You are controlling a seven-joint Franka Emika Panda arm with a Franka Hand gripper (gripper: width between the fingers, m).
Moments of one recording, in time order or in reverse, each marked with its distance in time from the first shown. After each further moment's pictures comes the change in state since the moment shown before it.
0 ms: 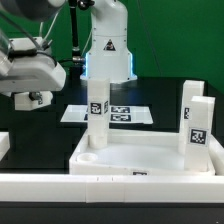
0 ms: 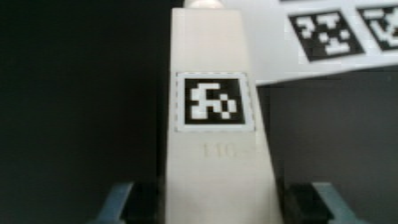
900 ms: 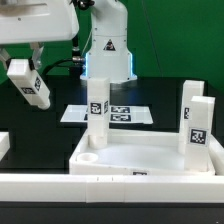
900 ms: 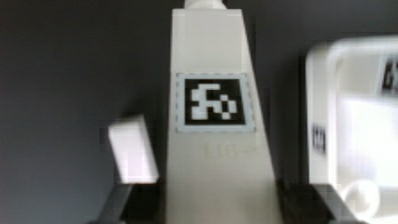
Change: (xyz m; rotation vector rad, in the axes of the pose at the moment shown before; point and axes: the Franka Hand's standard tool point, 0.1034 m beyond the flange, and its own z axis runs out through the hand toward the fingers) arm 0.000 -0.052 -0.111 -0.032 0.663 -0.033
